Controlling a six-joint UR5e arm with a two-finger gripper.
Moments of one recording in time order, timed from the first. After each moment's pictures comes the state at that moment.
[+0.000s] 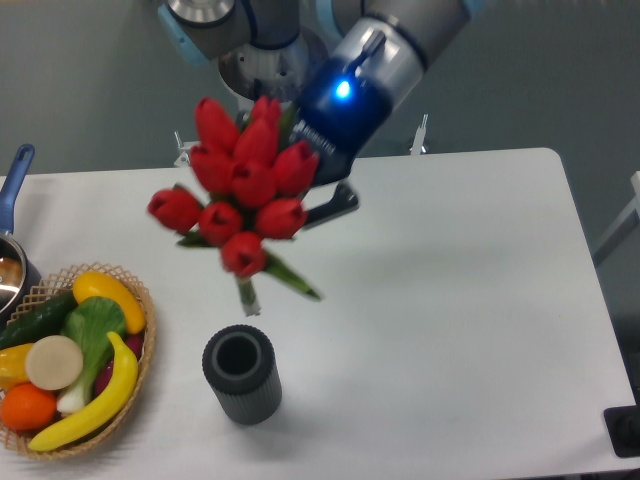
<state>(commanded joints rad) 2.76 -1.65 -1.59 -0.83 0.46 0.72</state>
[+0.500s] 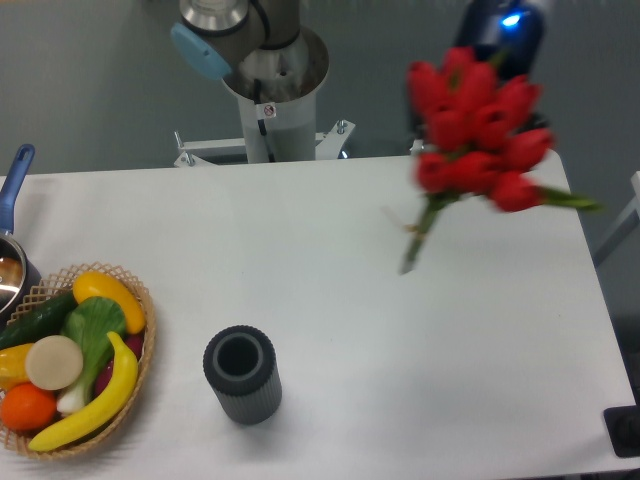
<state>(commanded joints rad) 3.04 -1.65 -1.65 -0.82 0.48 0.78</state>
